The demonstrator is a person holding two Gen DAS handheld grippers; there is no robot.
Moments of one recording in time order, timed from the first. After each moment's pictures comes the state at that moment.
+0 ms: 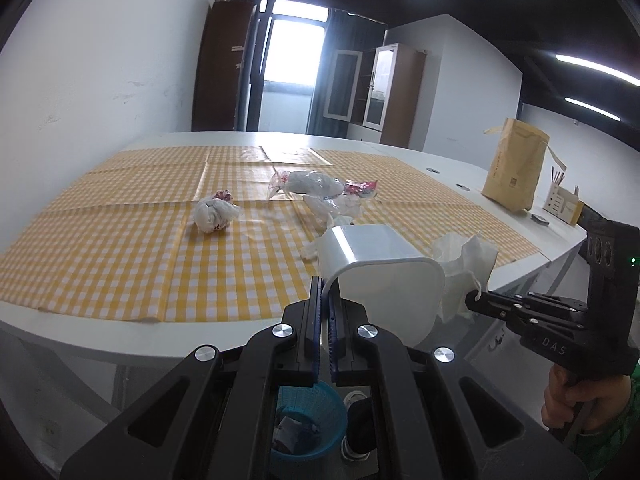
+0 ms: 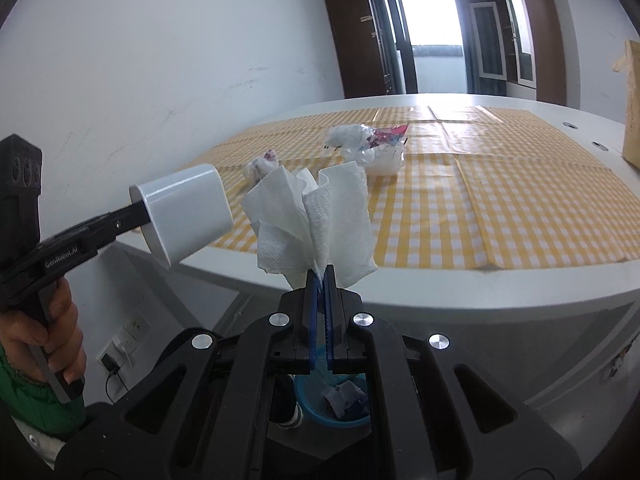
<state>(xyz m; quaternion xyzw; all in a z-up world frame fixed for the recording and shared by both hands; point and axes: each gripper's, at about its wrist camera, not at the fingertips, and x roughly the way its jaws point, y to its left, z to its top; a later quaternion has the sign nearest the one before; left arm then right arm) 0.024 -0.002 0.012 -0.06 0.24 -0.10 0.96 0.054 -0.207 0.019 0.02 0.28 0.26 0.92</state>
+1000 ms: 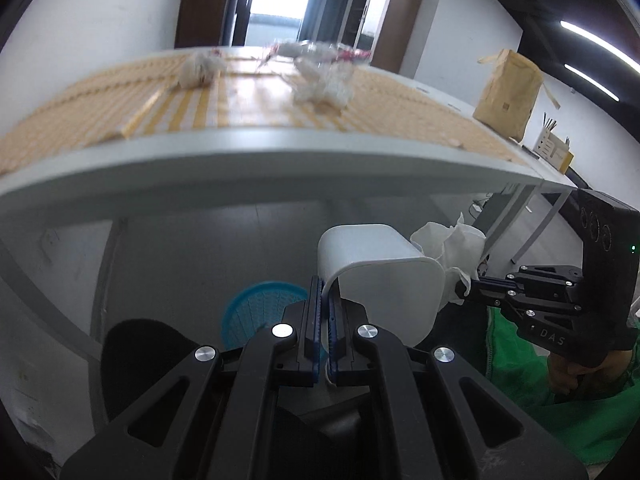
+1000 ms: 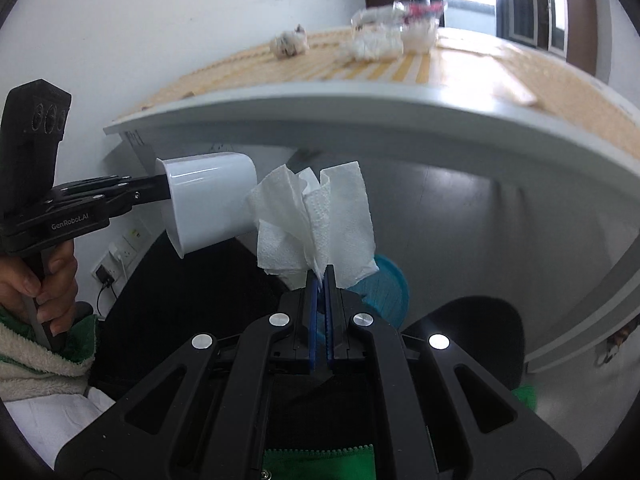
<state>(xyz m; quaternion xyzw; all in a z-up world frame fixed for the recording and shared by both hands) -0.001 0.000 -0.110 -0.07 0.37 -0.14 0.92 0.012 -0.193 -0.091 -0.04 0.39 0.29 0.87</state>
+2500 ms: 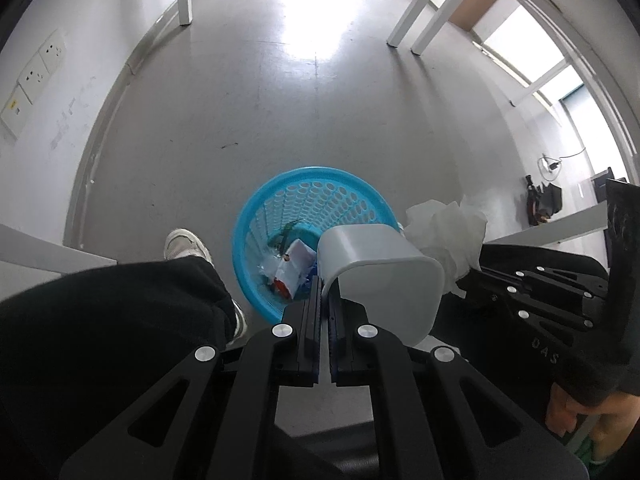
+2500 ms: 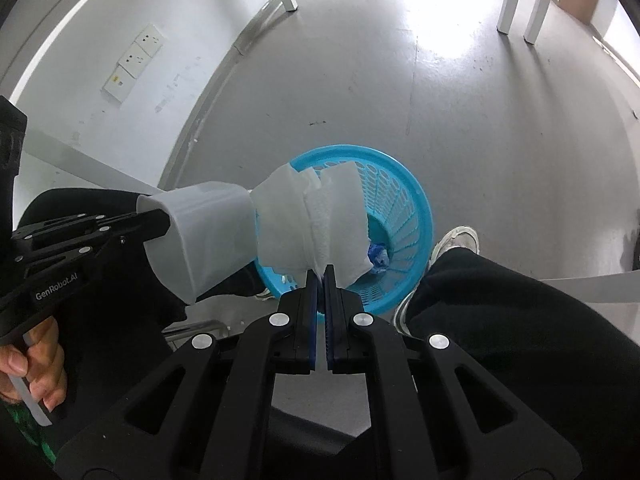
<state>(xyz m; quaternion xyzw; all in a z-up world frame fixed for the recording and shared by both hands) 0.152 0.029 -0.300 -0.13 0.59 -0.05 0.79 0.184 -0.109 -0.293 -0.03 0.61 0.21 0.76</state>
